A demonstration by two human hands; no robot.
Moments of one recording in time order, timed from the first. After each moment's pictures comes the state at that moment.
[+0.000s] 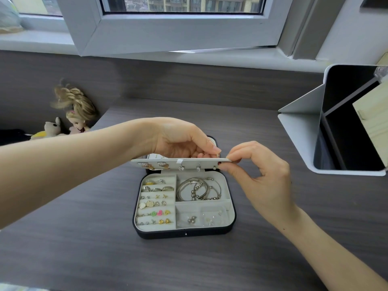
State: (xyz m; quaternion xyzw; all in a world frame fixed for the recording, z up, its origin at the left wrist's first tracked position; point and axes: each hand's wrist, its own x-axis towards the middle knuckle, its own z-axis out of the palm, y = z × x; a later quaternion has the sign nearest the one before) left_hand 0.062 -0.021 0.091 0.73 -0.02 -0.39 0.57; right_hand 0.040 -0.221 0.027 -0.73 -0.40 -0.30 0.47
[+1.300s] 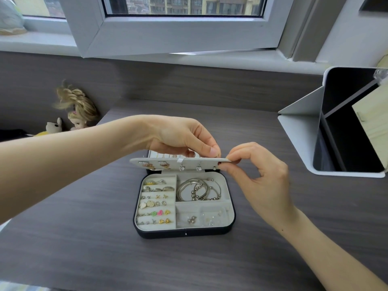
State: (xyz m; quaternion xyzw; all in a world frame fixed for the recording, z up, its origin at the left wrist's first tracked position) left_hand 0.058 -0.020 0.100 0.79 -0.12 -0.34 0.50; right_hand 0.038 -0.220 0.027 -0.73 -0.39 -0.30 0.47
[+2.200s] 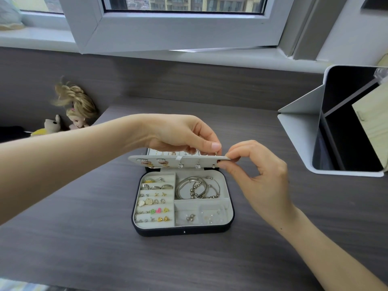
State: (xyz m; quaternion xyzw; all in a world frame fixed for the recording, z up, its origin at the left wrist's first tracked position) left_hand 0.055 -0.022 0.099 0.79 -0.15 -0.30 0.50; right_hand 0.038 -0.219 0.027 -0.73 -0.39 -0.30 0.47
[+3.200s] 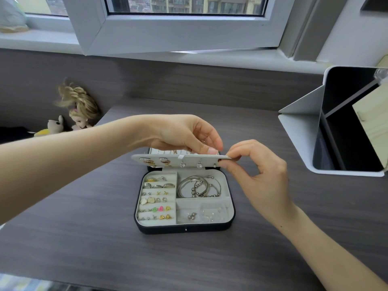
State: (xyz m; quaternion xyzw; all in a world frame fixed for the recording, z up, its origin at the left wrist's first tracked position) left_hand 0.057 -0.020 0.095 0.80 -0.12 -0.28 0.52; right_hand 0.038 -0.220 0.028 -0.73 -0.39 -0.30 0.47
